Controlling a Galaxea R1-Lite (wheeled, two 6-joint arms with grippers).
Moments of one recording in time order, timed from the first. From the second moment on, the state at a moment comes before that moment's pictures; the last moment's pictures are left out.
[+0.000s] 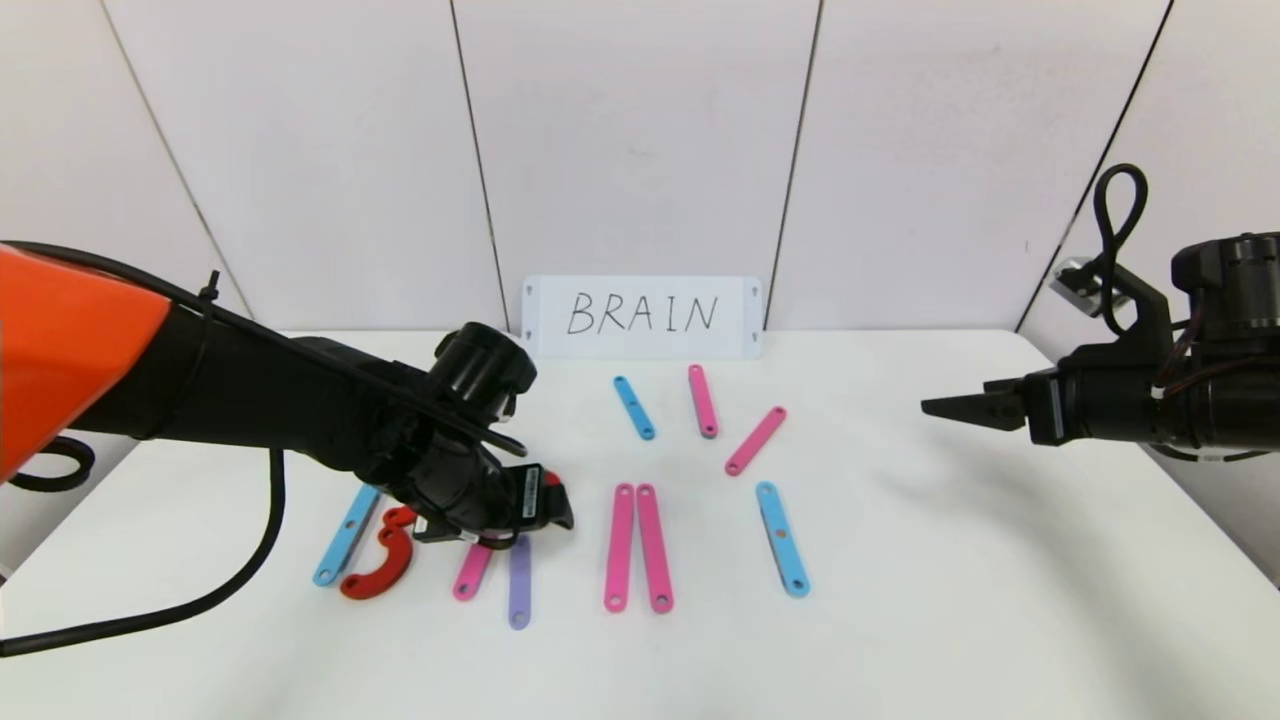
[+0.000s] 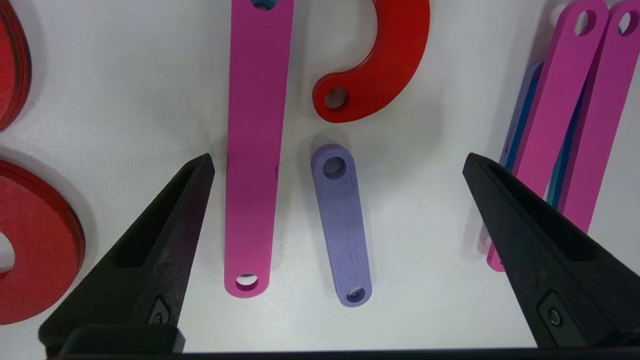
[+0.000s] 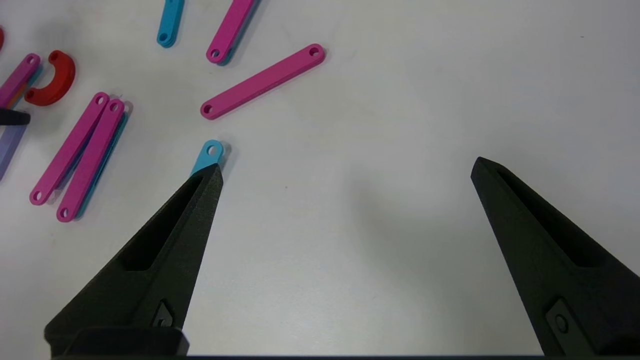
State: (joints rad) left arm -0.50 1.94 -1.20 0.31 0.00 -0.51; right arm -0.05 1.69 -0.94 -0.12 0.54 -0.14
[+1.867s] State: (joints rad) left arm -0.61 1.92 -1.25 0.39 0.15 -0.40; right arm -0.05 1.69 -0.94 -0.12 0.54 -0.14
